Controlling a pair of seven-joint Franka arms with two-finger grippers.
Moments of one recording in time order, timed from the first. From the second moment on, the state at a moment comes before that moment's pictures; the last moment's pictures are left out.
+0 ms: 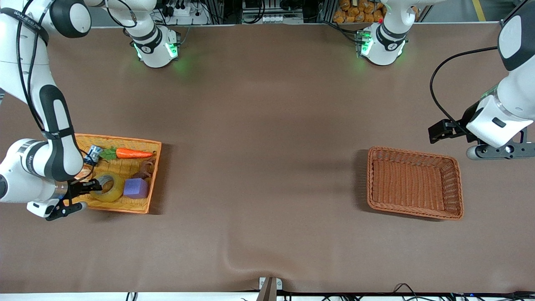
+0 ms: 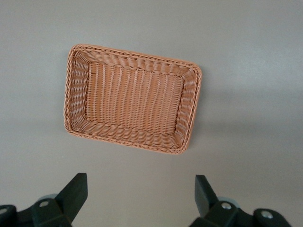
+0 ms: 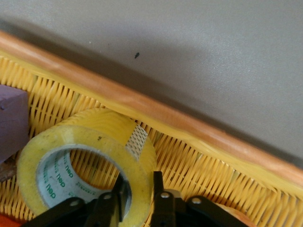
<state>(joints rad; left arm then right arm) 0.03 0.18 -0.18 -1.47 0.07 1.62 -0.16 -0.20 0.76 -0.03 -1.47 0.03 2.05 -0.58</state>
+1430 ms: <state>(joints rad) -0.03 0.29 -0.18 -1.47 0.07 1.68 -0.34 0.15 0.50 0.00 -1.35 0.18 1.65 -0.22</state>
